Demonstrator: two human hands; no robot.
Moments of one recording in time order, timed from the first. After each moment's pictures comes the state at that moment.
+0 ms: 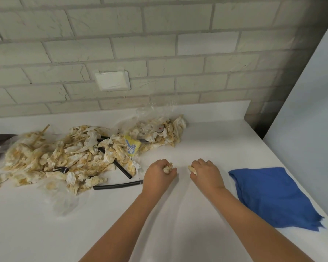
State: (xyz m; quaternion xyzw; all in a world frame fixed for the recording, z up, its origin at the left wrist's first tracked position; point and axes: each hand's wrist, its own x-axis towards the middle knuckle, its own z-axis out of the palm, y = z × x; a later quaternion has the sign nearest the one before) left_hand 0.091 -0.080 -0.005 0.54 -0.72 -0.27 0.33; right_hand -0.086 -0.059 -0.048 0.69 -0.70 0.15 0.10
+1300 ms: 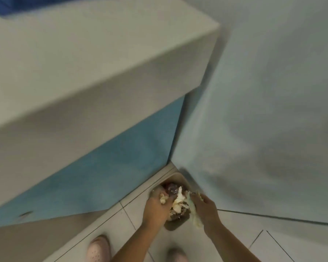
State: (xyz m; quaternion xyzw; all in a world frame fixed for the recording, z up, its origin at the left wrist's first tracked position) left_hand -0.074 0.329 -0.399 0.48 -0.69 -0.54 -0.03; right_hand -0.173 0.444 -0.401 -0.13 -0.77 0.48 -0.40
